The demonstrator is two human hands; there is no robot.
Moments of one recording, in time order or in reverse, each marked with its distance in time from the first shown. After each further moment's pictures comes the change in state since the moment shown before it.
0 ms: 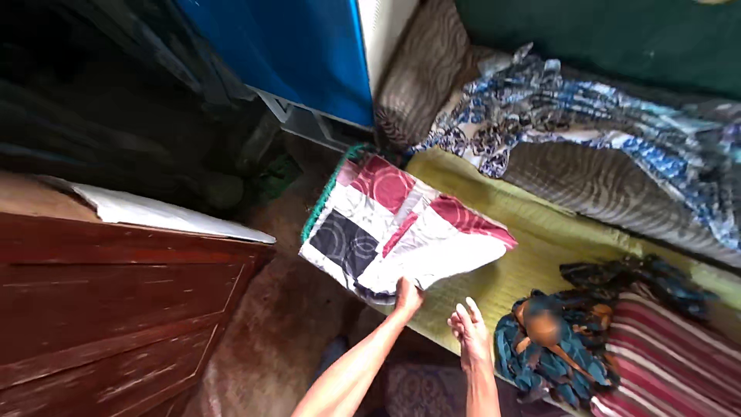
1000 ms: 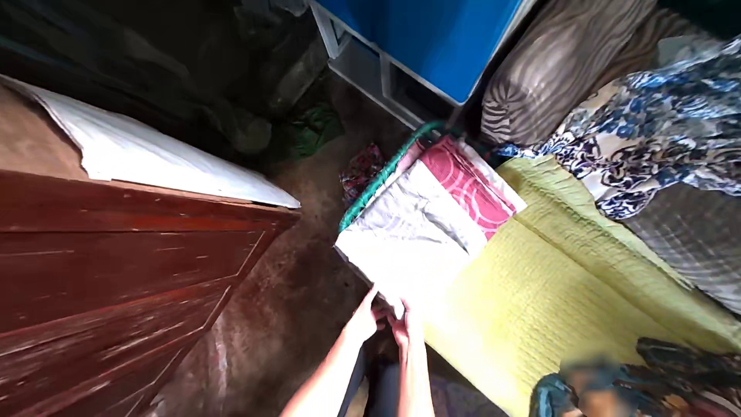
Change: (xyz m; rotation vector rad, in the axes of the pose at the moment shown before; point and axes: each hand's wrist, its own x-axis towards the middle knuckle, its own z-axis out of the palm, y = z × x) left_hand 0.058 -0.177 -0.143 -0.994 0.106 -1.005; right_hand 0.047 0.105 0.263 0.099 -0.155 0.472
